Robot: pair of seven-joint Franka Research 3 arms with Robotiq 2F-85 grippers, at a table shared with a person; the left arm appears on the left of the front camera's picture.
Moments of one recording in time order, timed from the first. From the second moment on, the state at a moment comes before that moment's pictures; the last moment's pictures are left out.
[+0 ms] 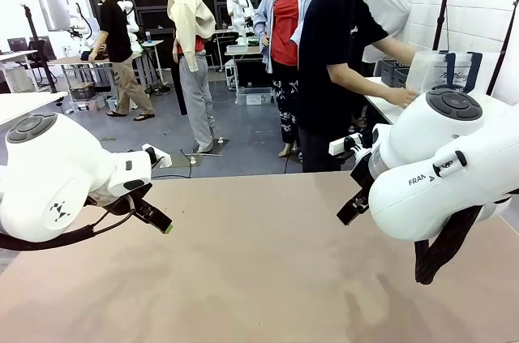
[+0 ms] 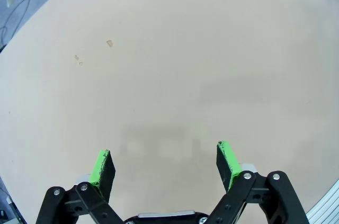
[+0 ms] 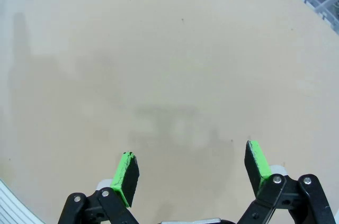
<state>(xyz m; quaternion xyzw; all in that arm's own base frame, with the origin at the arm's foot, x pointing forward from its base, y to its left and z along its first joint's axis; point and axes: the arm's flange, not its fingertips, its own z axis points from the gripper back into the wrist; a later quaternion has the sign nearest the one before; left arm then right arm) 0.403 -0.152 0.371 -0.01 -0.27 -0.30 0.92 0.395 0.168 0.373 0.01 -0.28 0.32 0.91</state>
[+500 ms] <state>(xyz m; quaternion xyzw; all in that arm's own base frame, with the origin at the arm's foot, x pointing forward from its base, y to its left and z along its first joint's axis) 0.403 -0.152 0.371 -0.01 -0.27 -0.30 0.92 0.395 0.168 0.373 0.01 -0.28 0.32 0.91</state>
